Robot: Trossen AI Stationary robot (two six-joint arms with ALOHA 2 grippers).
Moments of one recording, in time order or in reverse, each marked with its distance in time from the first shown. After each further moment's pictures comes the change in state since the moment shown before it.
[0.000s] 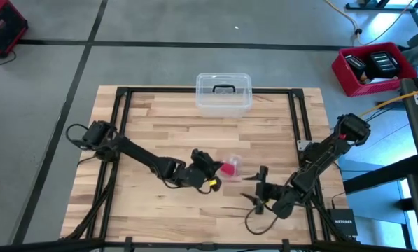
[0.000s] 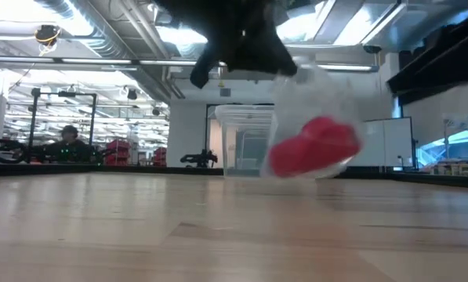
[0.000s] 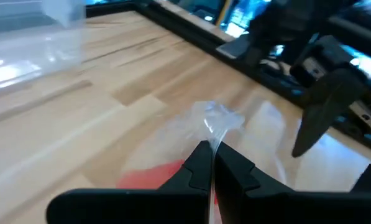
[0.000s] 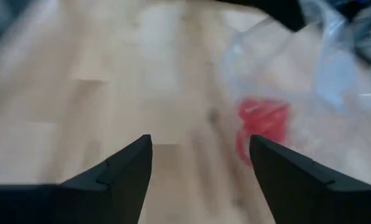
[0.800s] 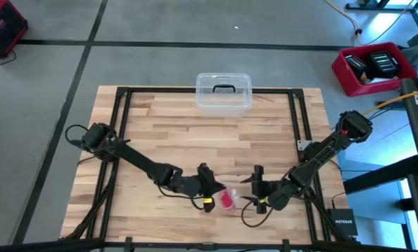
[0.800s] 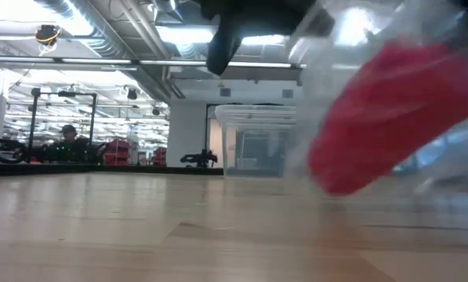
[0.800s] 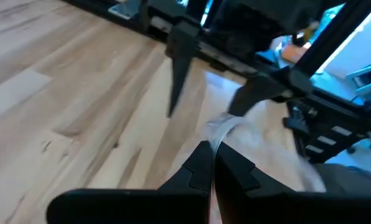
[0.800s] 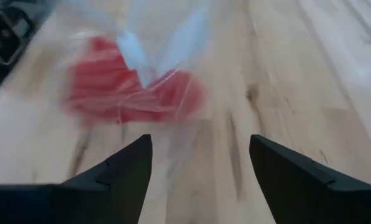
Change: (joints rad) left arm -0.067 0.006 0.000 0.099 0.307 0.129; right arm -0.074 -0.054 -0.013 -0.034 -0.290 -0.060
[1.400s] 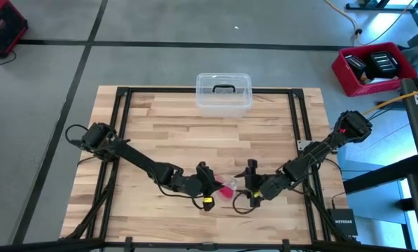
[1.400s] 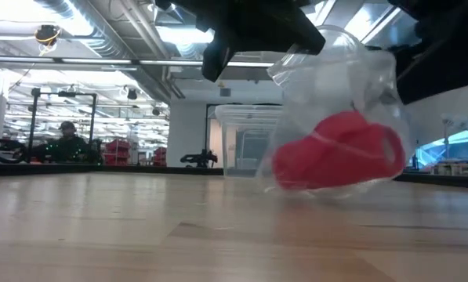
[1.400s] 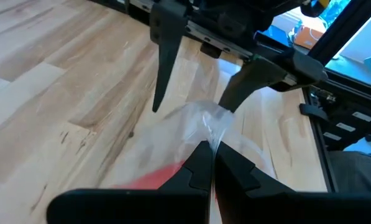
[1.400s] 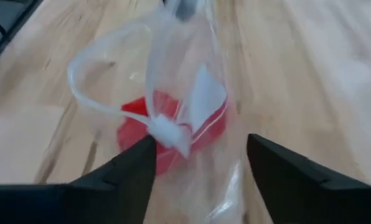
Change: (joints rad) left arm 0.012 0.000 0.000 -0.068 -0.004 0.014; right arm -0.136 0.006 0.000 0.079 -0.089 -0.135
